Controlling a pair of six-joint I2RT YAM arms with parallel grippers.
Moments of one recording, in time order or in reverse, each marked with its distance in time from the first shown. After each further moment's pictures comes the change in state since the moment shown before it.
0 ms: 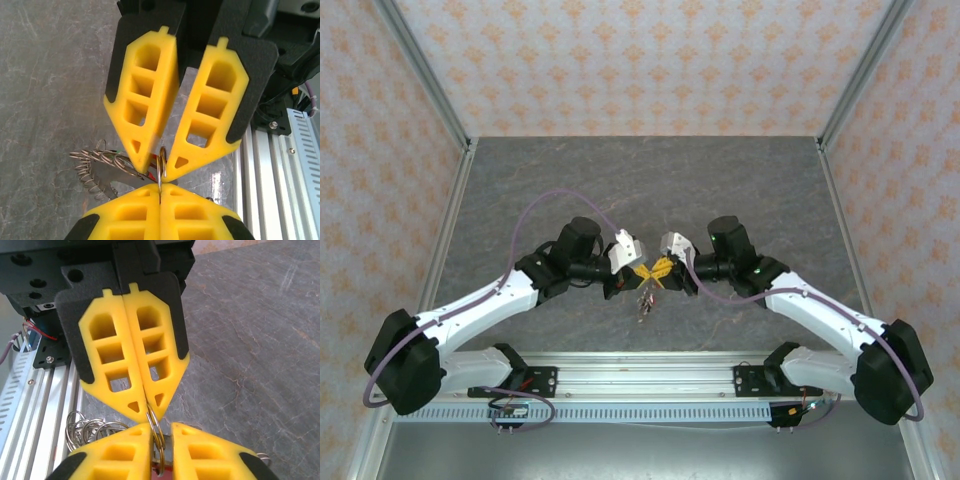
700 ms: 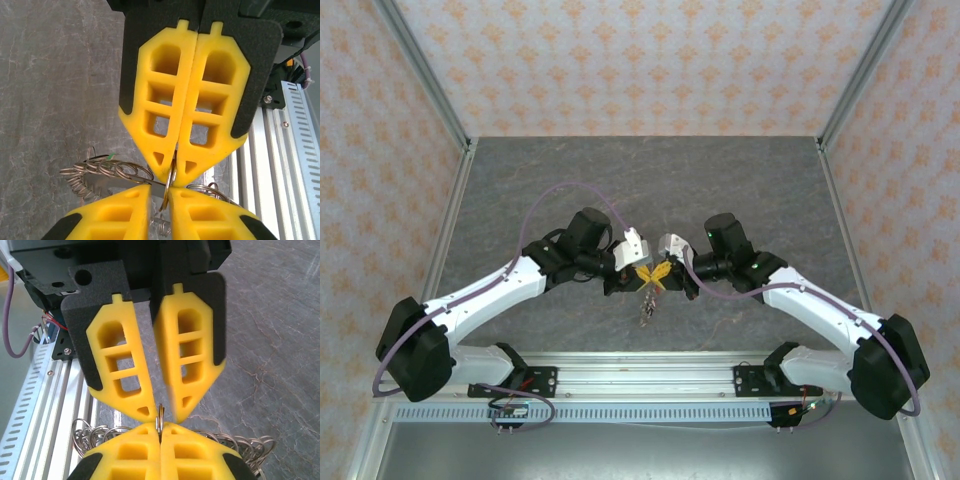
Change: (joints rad) left arm 0.006 0.090 0.137 -0.220 0.028 0.137; right arm 0.001 0.034 0.050 -0.093 -0.052 -0.042
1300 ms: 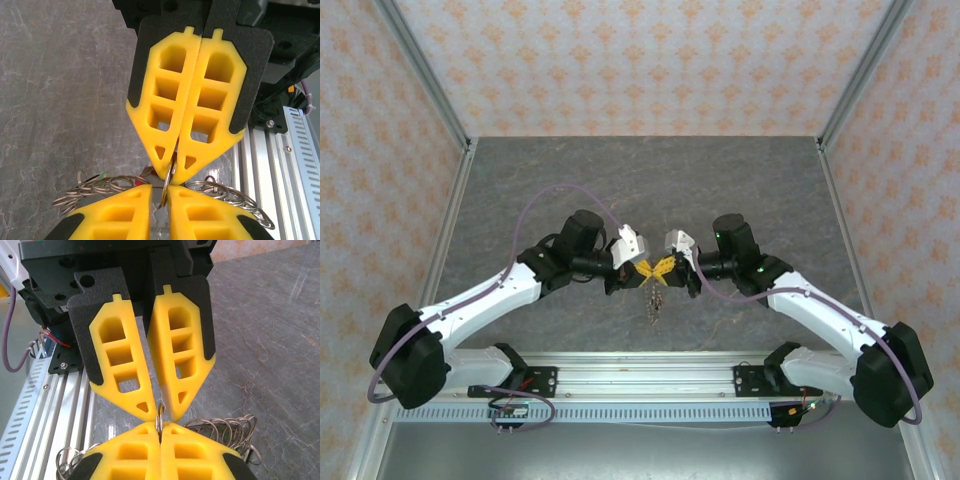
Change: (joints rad) left arm 0.005 -0.039 -0.051 0.122 -0.005 -0.073; right arm -0.029 -0.039 -0.037 0.079 -0.027 0.037
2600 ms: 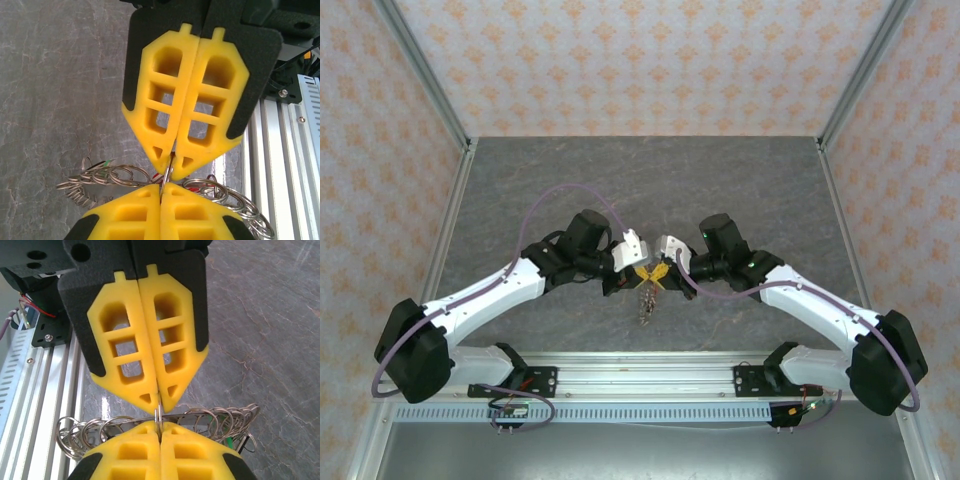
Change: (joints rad) left arm -0.005 0.028 0.032 -0.113 -0.052 0.085; right arm 0.053 0.061 0.057 -0.124 0.116 -0.081
